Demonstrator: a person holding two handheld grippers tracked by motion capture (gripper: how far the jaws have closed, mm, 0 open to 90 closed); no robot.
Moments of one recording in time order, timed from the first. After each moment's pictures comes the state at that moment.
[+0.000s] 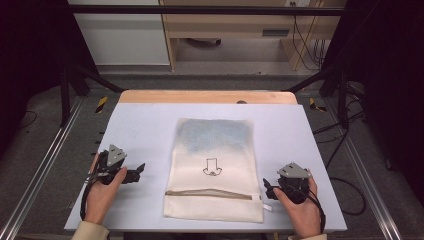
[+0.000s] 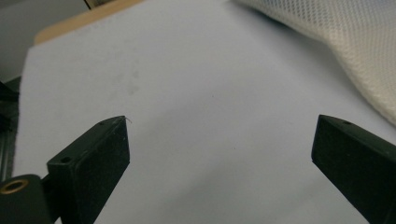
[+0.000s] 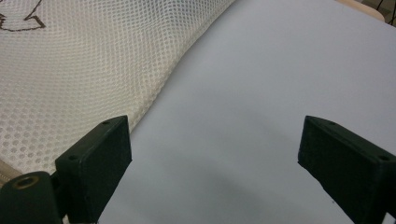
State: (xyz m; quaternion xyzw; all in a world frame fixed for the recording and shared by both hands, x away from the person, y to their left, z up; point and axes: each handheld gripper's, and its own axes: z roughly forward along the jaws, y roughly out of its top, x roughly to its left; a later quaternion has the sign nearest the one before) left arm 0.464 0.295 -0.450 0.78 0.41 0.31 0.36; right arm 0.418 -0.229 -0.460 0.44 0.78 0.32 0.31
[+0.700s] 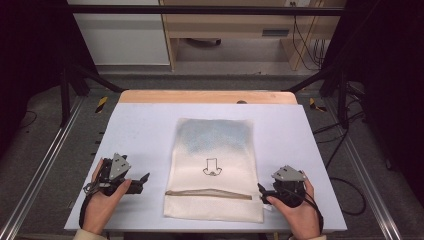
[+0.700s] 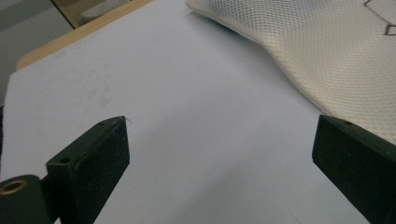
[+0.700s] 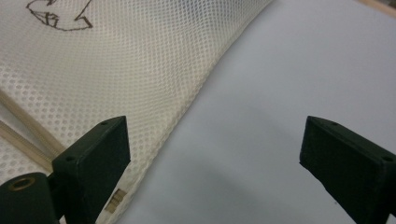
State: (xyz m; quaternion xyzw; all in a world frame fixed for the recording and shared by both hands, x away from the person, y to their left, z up) left arm 0.440 0.276 -0.445 0.80 0.36 0.31 0.35; right arm 0.408 -0.213 -0.454 0.42 0.80 0.32 0.28
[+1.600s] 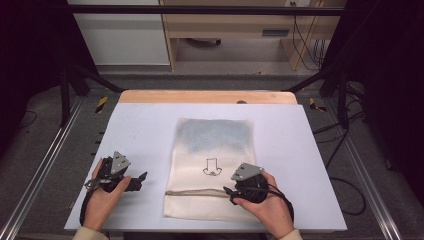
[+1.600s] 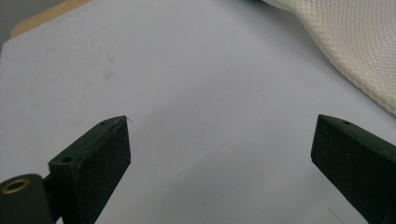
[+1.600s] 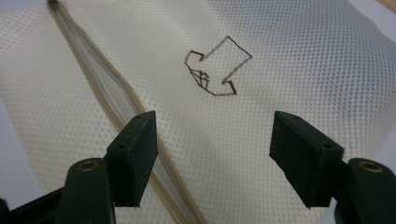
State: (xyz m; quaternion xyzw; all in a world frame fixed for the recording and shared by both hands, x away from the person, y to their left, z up) left arm 0.452 0.284 -0.459 0.81 0.39 0.29 0.33; right arm 0.414 -0.121 -0.428 0.29 0.87 0.33 0.21
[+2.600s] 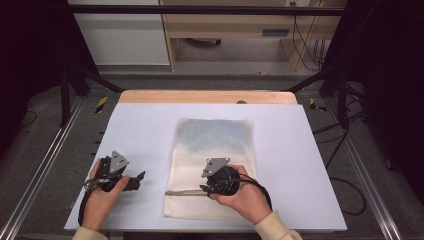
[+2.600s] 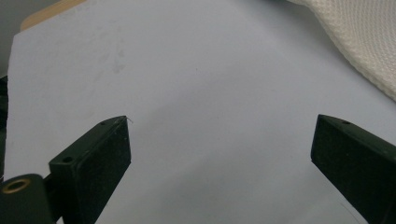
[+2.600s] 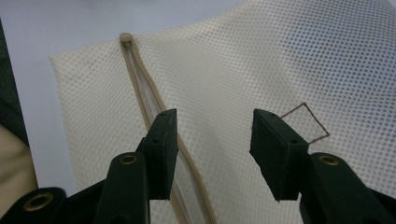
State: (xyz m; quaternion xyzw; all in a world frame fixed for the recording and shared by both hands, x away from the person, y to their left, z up) left arm 0.453 0.289 -0.458 0.81 0.40 0.29 0.32; right arm 0.433 -0.054 -0.416 0.20 0.91 0.33 0.14
